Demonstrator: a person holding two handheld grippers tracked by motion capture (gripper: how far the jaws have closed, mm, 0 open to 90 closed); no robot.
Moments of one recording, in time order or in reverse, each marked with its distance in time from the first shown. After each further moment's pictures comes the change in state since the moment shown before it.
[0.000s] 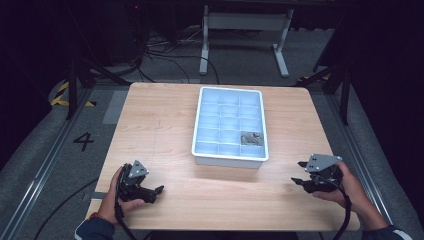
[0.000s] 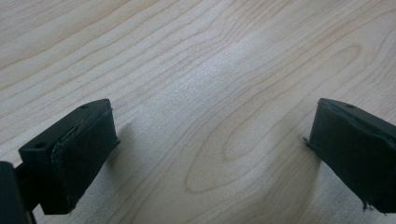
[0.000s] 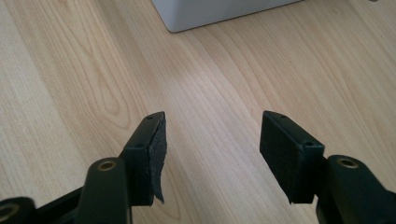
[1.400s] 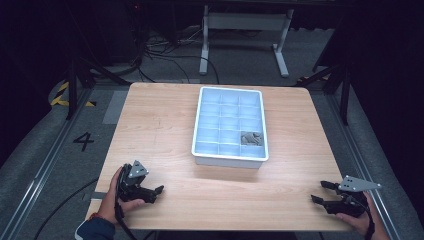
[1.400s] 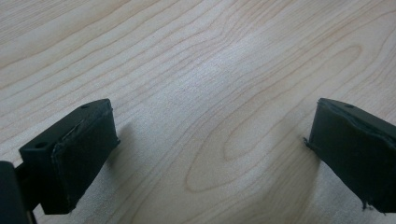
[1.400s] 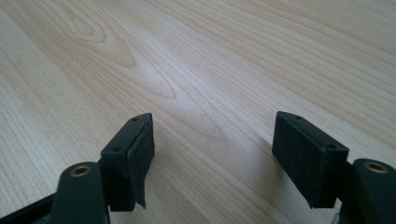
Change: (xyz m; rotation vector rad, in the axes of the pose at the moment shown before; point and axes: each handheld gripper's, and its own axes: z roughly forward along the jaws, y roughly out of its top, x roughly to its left) left arm 0.000 0.000 0.000 0.001 0.002 -0.005; right arm 0.006 -0.123 -0.001 -0.187 0.022 0.364
